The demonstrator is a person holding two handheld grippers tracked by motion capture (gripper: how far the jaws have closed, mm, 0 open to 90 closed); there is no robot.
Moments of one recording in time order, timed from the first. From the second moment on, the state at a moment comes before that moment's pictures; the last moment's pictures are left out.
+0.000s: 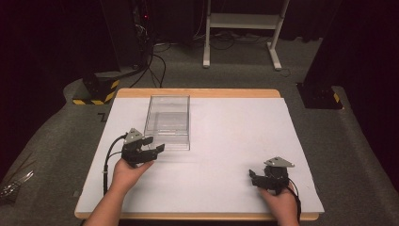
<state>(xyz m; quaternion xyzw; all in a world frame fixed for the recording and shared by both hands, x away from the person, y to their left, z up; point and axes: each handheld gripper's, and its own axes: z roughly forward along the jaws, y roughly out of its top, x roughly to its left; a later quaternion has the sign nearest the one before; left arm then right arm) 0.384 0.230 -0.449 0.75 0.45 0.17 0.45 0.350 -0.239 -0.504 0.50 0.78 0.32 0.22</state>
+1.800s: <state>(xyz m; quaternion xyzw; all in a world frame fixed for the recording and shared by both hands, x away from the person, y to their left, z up) 0.404 0.237 -0.476 0.71 0.40 0.17 0.55 0.349 -0.238 -0.504 0.50 0.78 0.32 0.22</state>
